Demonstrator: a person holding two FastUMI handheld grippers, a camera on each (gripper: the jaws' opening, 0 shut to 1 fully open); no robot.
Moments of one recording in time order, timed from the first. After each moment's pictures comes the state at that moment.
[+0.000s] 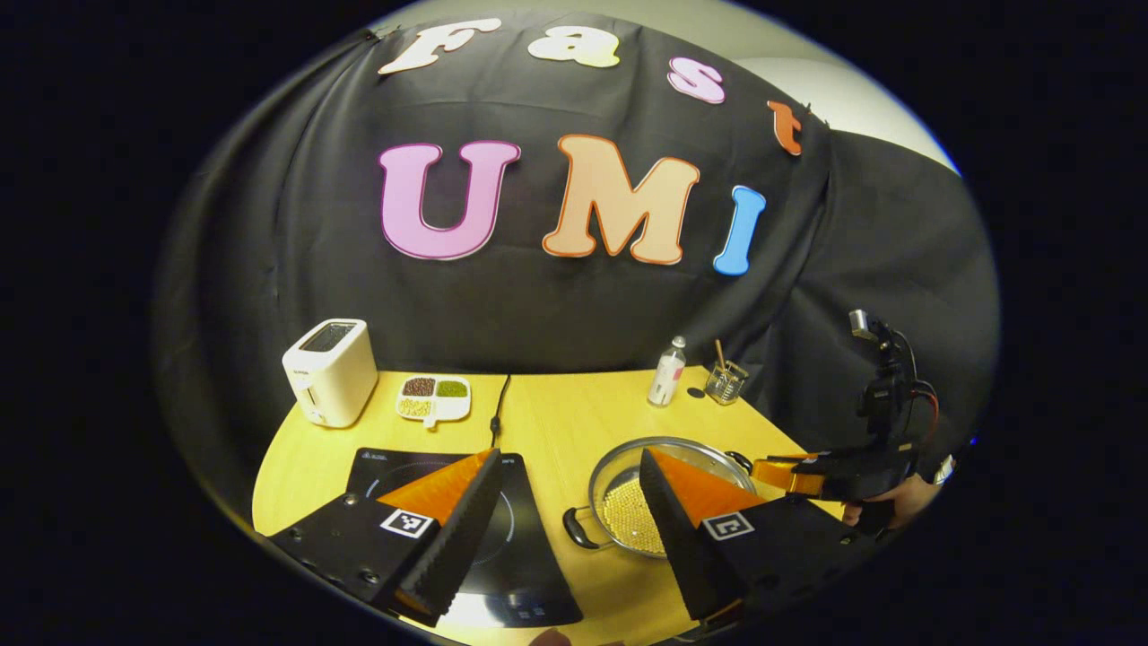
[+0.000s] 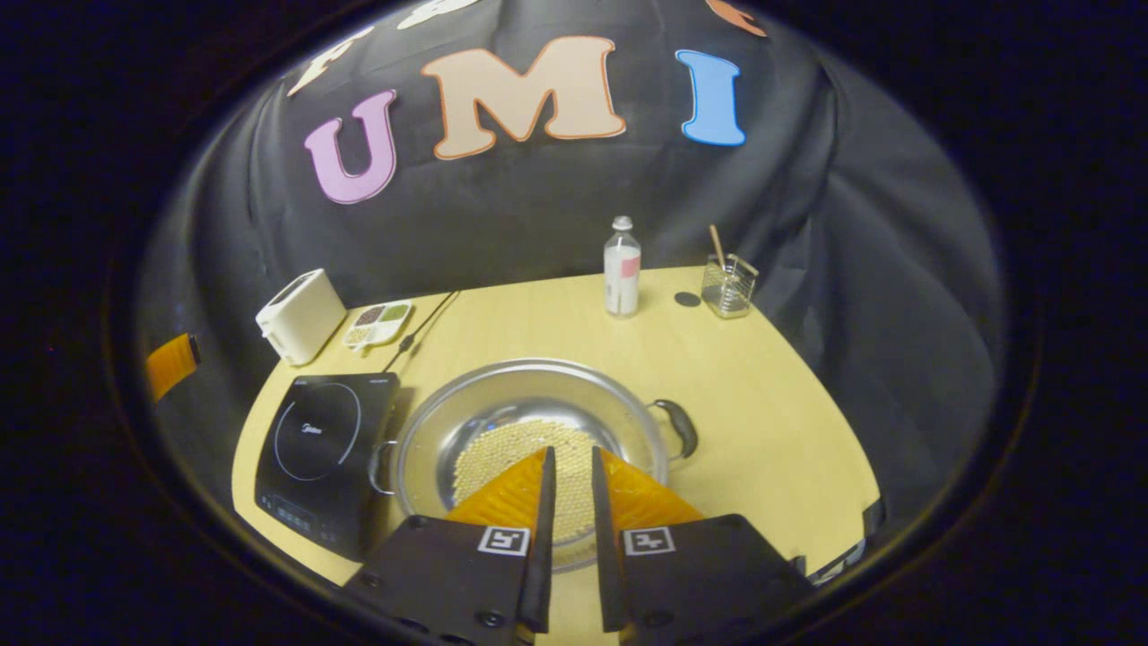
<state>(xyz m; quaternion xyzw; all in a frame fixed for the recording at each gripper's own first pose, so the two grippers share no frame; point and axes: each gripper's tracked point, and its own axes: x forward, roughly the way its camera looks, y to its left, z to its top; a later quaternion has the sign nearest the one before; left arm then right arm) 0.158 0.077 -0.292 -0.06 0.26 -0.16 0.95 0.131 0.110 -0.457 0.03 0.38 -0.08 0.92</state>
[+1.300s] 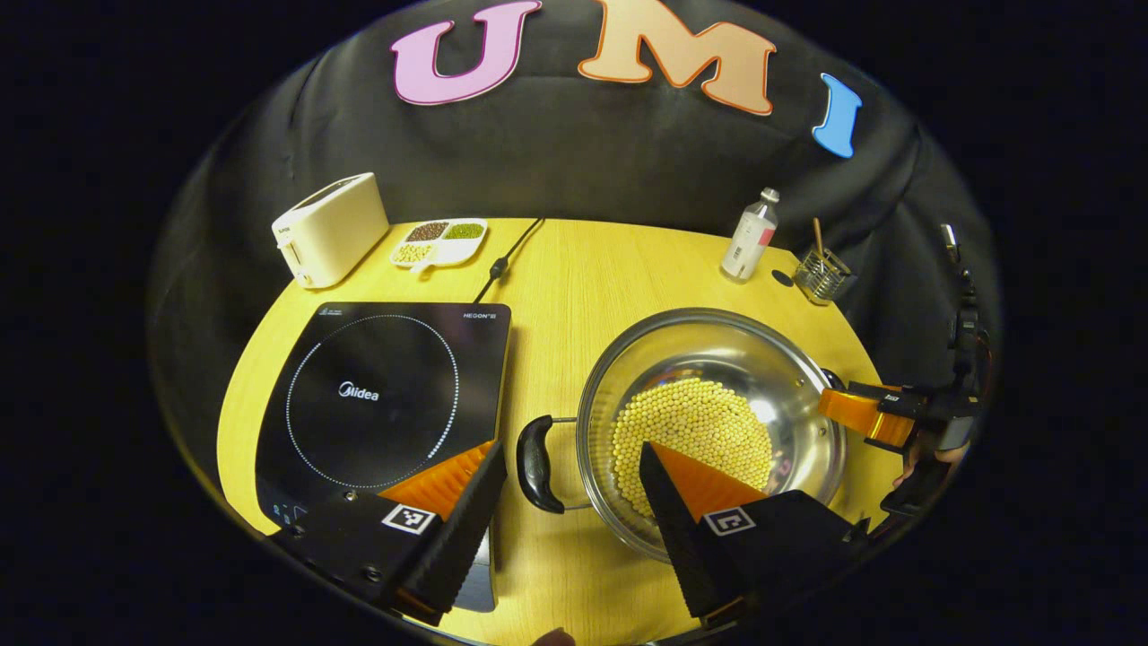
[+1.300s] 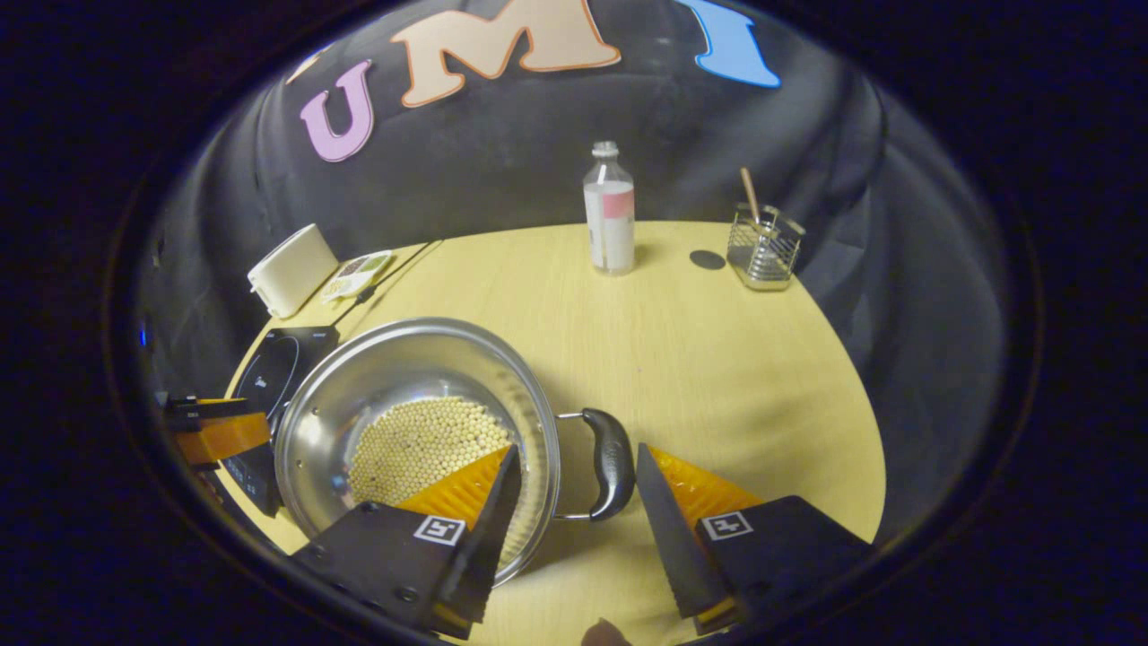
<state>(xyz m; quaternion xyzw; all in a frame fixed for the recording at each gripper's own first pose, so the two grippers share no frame) 0.160 0.026 -0.478 -0.05 0.47 -0.04 0.88 0.178 0.034 -0.573 0.04 0.45 -0.01 0.89</state>
